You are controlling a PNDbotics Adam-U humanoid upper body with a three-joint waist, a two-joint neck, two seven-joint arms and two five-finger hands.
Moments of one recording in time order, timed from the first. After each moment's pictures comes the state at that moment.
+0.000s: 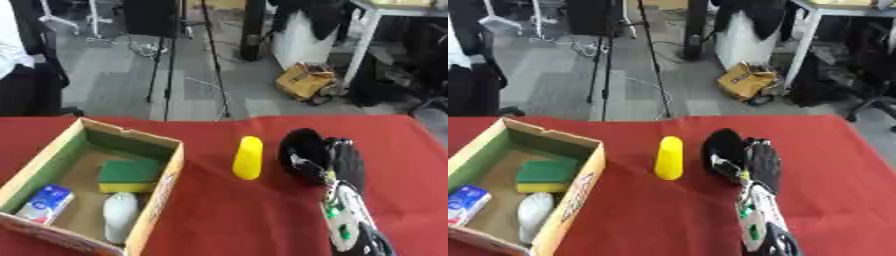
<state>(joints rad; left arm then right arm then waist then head) -0.40 0.16 -0.02 -1.99 0.12 -0.52 -0.06 -0.86 -0.19 -0.44 -1.15 1.13 0.22 -0.37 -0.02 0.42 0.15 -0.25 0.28</state>
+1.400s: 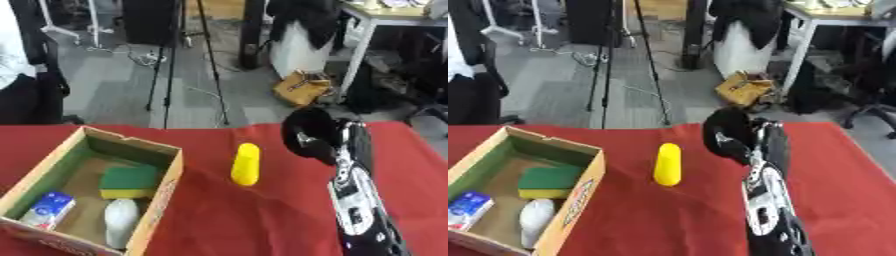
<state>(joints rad) -0.39 0.15 -0.02 -1.99 0.13 -0.51 -0.05 -0.91 -0.19 -0.45 -1.25 0.94 0.29 -0.25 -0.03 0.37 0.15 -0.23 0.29</state>
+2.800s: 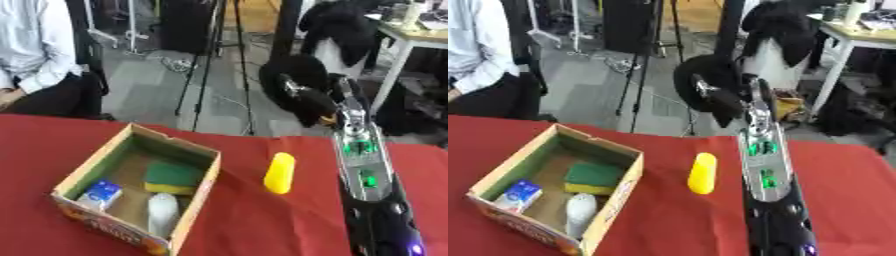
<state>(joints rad) -0.39 0.13 -0.03 -1.99 0.14 -0.49 -0.05 -1.02 -0.14 -0.36 -1.42 0.60 0.42 -0.03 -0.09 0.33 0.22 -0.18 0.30</state>
